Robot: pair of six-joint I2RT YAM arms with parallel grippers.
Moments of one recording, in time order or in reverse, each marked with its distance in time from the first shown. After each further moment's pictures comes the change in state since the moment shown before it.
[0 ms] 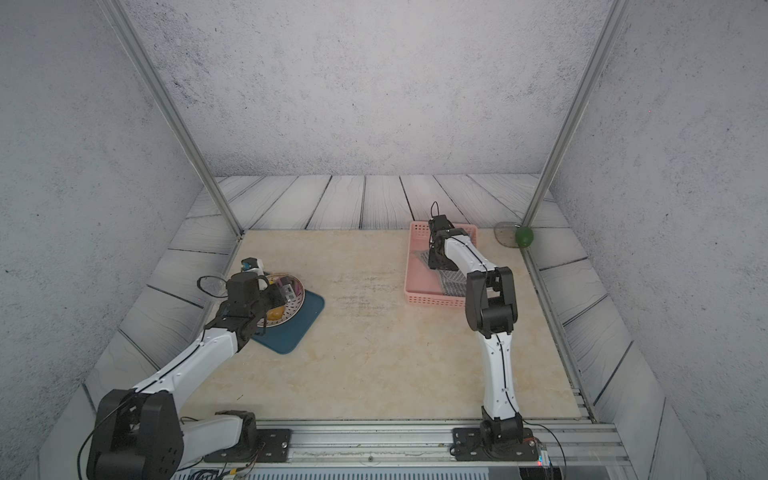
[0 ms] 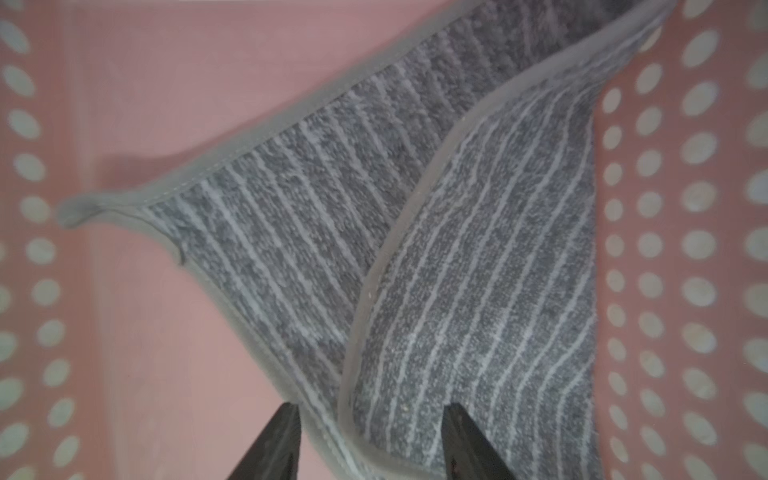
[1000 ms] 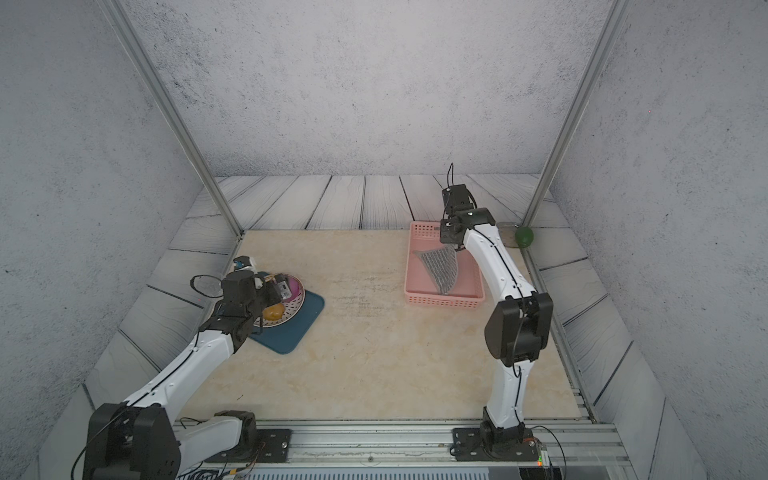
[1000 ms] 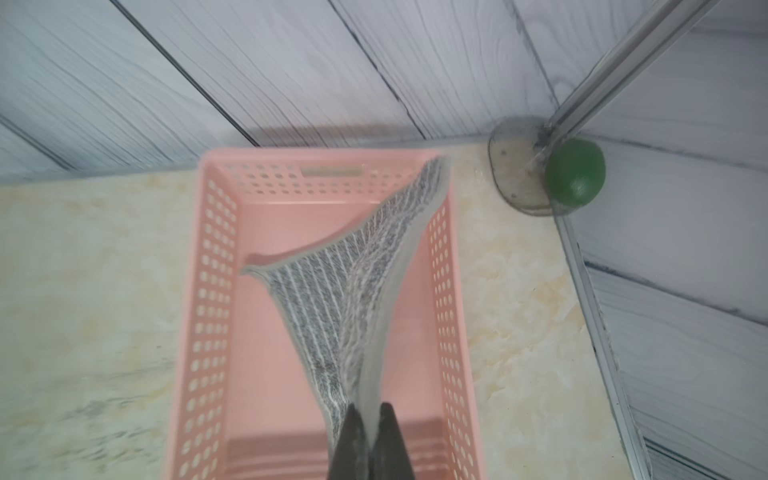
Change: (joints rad) left arm 0.000 -0.058 0.030 -0.069 -0.066 -0.030; right arm 0.038 -0.432 0.003 -0.079 0.081 -0.119
